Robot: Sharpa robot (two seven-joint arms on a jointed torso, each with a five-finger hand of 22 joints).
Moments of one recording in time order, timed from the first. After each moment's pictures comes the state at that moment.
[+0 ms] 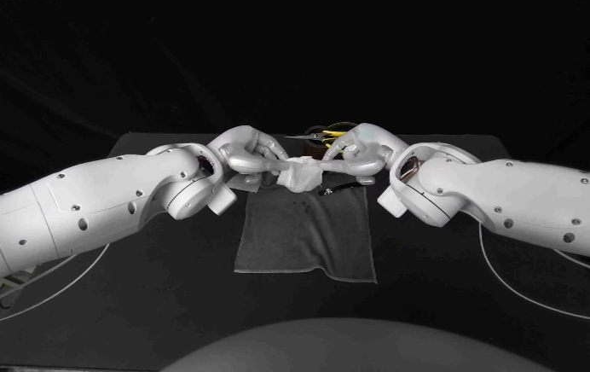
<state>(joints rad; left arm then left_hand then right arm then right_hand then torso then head) 1.19 -0.76 -0.11 1.48 -0.61 -0.20 0.05 1.31 -0.14 0.73 -0.02 0.05 0.89 0.10 0.66 0.34 1.07 0.02 0.83 0.40 1.43 -0.04 1.48 1.28 0.13 1.24 0.06 1.20 1.15 1.21 -0.84 -0.14 1.66 -0.84 -0.43 -0.13 1.24 -0.07 0.58 0.02 0.04 1.02 0.06 0.49 0.41 1.44 -0.01 1.30 1.31 1.46 -0.07 1.51 1.31 0.08 1.42 0.03 1.01 1.31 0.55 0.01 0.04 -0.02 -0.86</state>
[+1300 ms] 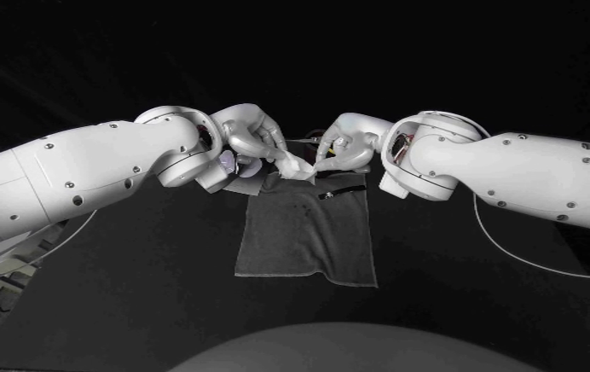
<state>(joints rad) 1.34 -0.74 -0.12 1.46 -0.82 -0.07 -0.08 1.30 -0.16 0.75 -0.02 0.05 0.90 0.10 0.67 0.34 1.08 0.02 0.84 0.40 1.45 -0.04 1.49 1.31 0.12 1.25 0.06 1.23 1.17 1.34 -0.78 -0.16 1.64 -1.05 -0.20 -0.25 1.20 -0.08 0.62 -0.01 0.04 0.99 0.07 0.51 0.46 1.41 -0.01 1.18 1.28 1.46 -0.07 1.44 1.31 0.11 1.39 0.04 0.87 1.31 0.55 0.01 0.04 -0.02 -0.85</state>
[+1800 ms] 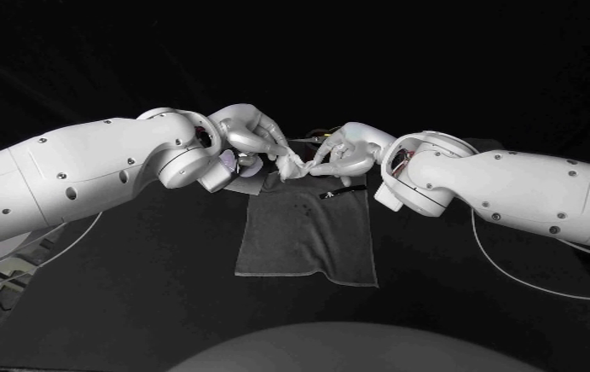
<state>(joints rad) 1.34 -0.76 -0.12 1.48 -0.63 -0.09 -0.11 1.28 -0.17 0.80 -0.02 0.05 0.91 0.09 0.68 0.34 1.09 0.02 0.84 0.41 1.46 -0.04 1.50 1.31 0.12 1.27 0.06 1.25 1.19 1.27 -0.78 -0.17 1.62 -0.95 -0.33 -0.20 1.14 -0.19 0.42 0.07 0.05 0.83 0.15 0.36 0.40 1.08 0.07 0.70 0.93 1.37 0.00 1.05 1.11 0.17 1.20 0.10 0.33 1.09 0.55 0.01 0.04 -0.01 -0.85</state>
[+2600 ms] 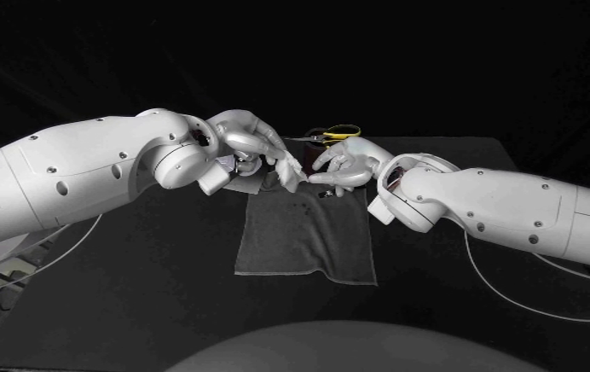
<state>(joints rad) 1.34 -0.77 -0.13 1.49 -0.50 -0.06 -0.17 1.24 -0.20 0.86 -0.05 0.05 0.92 0.09 0.70 0.34 1.10 0.02 0.85 0.41 1.46 -0.04 1.51 1.31 0.12 1.28 0.06 1.26 1.21 1.18 -0.75 -0.17 1.55 -0.83 -0.41 -0.09 1.23 -0.17 0.35 0.11 0.06 0.76 0.18 0.32 0.38 1.02 0.10 0.72 0.88 1.30 0.02 0.96 1.03 0.17 1.19 0.12 0.27 1.02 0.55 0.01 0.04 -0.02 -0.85</state>
